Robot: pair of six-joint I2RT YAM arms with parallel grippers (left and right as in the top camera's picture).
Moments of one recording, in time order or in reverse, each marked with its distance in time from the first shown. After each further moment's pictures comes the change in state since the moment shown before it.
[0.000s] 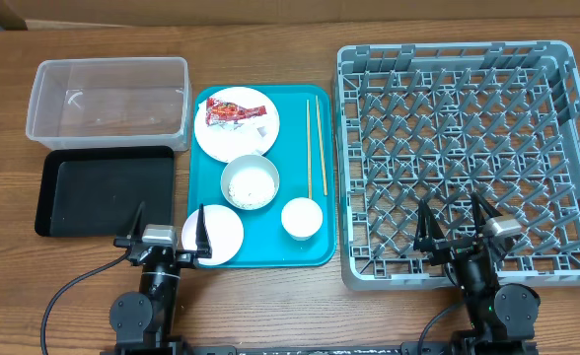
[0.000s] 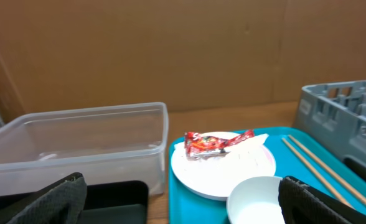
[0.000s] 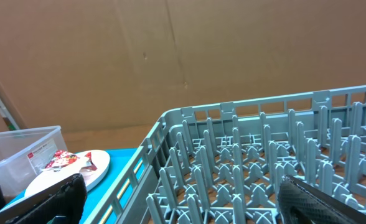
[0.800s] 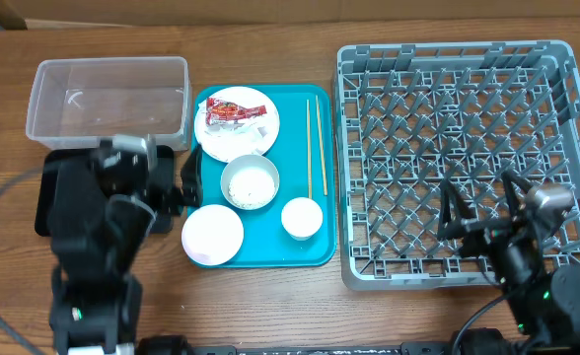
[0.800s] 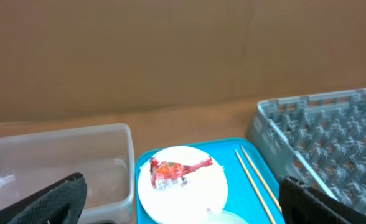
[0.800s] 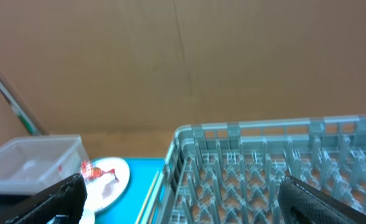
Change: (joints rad) left arm -0.006 0.768 0.855 -0.375 0.154 -0.035; right arm 0.000 0.385 0.677 -0.450 -0.019 -0.026
